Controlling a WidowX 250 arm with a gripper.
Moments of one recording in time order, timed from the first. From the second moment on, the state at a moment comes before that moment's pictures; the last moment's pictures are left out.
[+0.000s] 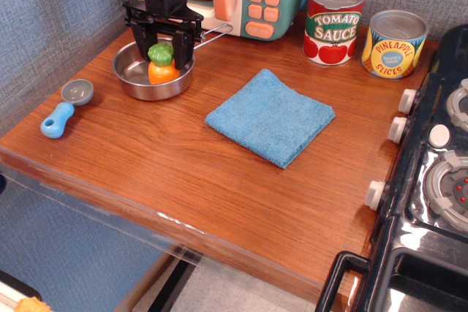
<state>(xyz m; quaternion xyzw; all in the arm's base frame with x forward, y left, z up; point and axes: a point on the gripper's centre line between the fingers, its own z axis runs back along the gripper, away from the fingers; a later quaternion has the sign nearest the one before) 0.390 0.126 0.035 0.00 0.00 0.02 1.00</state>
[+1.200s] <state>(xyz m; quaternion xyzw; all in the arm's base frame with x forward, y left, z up) 0.358 -0.003 0.092 -0.04 -0.09 -0.22 0.97</state>
